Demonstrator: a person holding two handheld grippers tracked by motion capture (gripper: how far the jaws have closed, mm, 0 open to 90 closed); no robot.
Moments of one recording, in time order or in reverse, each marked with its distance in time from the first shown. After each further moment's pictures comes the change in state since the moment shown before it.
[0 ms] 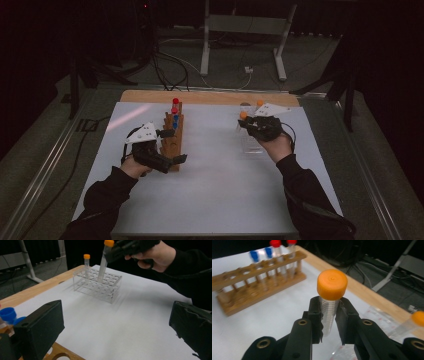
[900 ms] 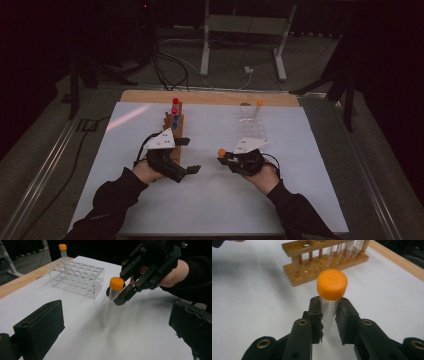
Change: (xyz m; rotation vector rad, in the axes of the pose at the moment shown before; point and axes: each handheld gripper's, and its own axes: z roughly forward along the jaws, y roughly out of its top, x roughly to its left) left arm -0.028 0.004 0.032 0.089 -0.104 0.045; right arm 0.087 -0.035 0.002 0.076 0.244 -0.091
